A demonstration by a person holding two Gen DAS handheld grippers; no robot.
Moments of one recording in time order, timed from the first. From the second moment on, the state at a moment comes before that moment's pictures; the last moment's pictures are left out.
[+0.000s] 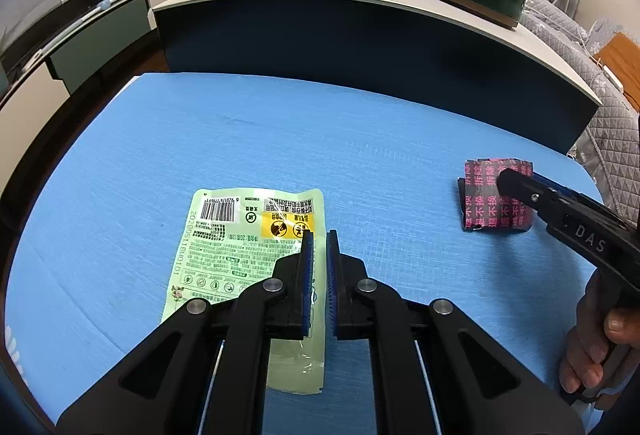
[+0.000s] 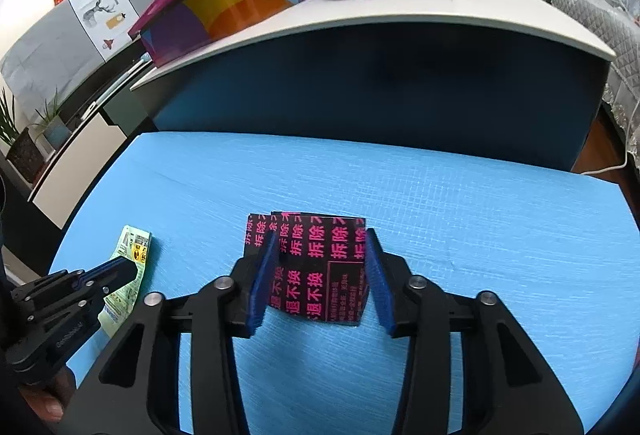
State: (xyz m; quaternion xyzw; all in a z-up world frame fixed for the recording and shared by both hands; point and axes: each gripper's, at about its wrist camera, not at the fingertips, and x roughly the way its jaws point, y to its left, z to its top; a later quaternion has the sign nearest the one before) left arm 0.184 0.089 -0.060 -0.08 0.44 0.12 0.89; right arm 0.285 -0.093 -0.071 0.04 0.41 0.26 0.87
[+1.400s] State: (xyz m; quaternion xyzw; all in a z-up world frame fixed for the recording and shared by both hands) left arm 0.162 0.048 -0.019 0.00 0.37 0.13 0.92; right arm 0.133 -0.180 0.006 0.03 0.34 0.24 0.91
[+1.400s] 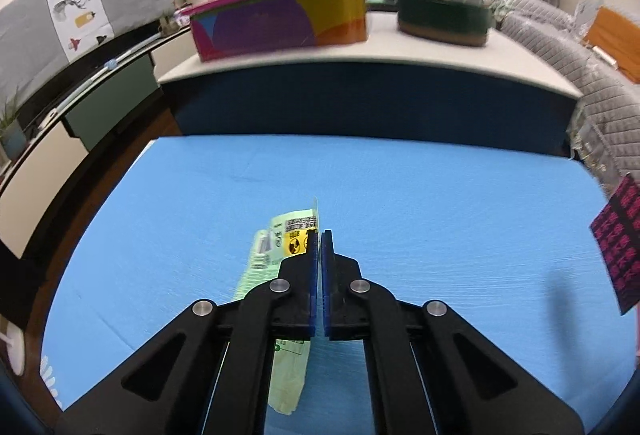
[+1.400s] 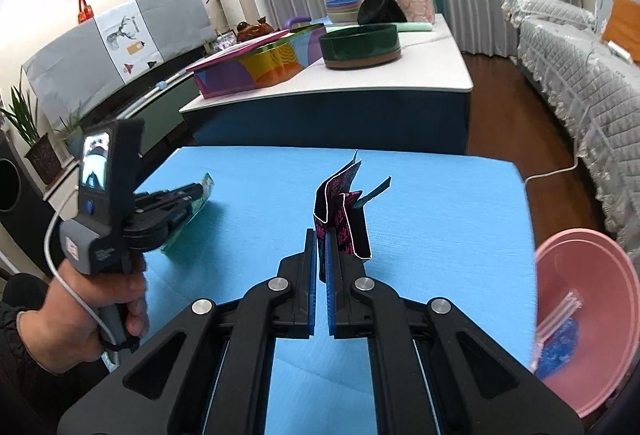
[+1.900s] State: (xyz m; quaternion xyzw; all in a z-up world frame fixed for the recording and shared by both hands) left arm 0.121 0.030 0.031 -0.03 0.33 0.06 0.94; right arm 0.104 -0.203 0.015 0.04 0.33 0.20 0.92
